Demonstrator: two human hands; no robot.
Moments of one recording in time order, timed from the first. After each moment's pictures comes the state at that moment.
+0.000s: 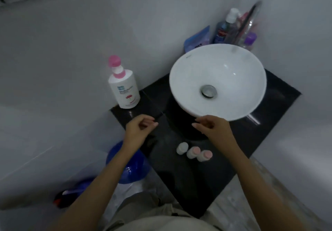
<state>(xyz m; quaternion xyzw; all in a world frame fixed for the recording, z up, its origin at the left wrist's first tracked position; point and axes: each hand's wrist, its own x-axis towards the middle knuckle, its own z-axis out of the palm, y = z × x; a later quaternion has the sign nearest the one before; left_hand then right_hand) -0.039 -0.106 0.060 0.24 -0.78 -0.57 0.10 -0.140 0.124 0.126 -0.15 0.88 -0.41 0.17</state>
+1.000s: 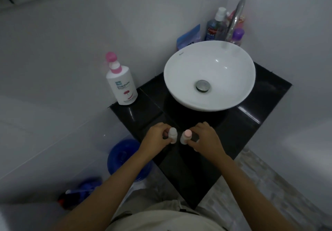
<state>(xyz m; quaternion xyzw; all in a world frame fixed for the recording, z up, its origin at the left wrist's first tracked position) -0.024 -0.043 0.051 0.11 -0.90 -0.43 -0.02 -0.097 0.144 0.079 -0.29 0.92 -0.22 0.10</state>
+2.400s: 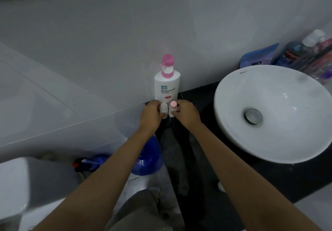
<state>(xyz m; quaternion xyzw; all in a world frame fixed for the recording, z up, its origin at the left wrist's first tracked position) -0.067 -0.178 0.036 0.40 -0.83 -0.38 0.12 -0.178 -0.090 0.049 -0.37 0.87 -0.23 0.22</state>
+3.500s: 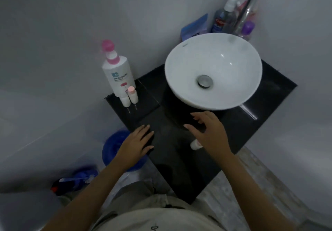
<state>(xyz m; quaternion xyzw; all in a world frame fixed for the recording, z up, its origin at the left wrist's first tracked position) 0.024 -0.086 -0.008 -0.01 -0.99 -0.14 -0.01 -0.104 0.142 0.108 -0.26 0.90 -0.35 0.03</state>
